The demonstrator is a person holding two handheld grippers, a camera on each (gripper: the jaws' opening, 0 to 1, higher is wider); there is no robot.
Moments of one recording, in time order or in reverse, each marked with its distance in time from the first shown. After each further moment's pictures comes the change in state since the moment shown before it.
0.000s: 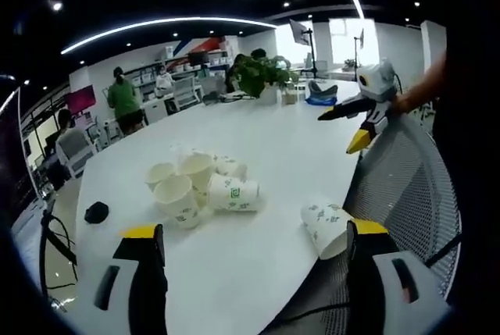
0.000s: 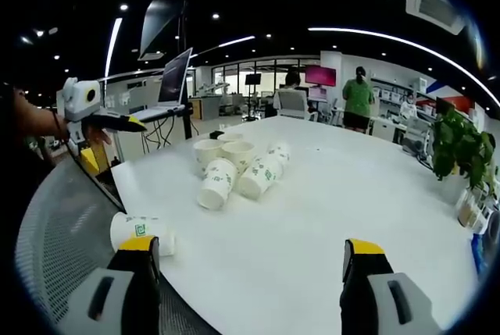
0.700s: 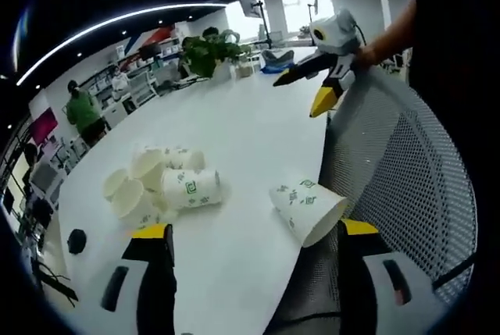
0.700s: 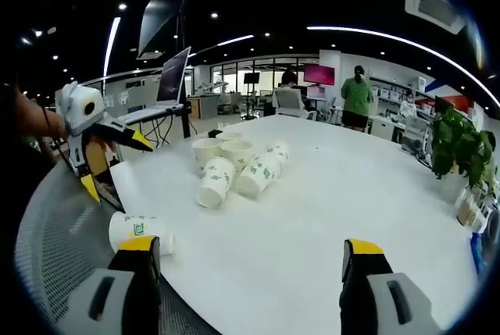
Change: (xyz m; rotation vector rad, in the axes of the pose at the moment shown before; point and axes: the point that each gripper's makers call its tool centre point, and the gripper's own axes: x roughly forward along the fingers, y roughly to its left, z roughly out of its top) left arm 0.032 -0.034 -0.028 0.199 0.136 -0.182; right arm 0.000 0.000 -0.001 0.004 0.006 -0.007
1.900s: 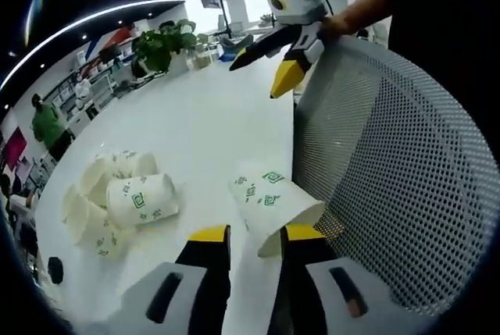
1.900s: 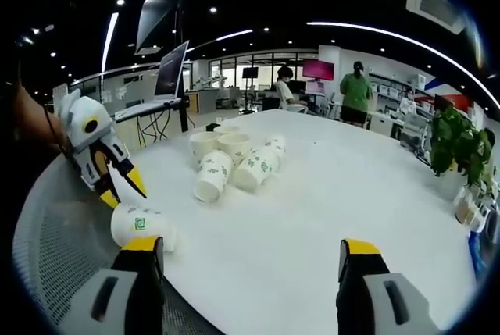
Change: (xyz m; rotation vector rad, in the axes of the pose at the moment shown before) left arm 0.043 -0.034 -0.009 0.096 0.052 -0.178; right arm -0.001 -0.004 -0.007 -0.002 0.034 -0.011
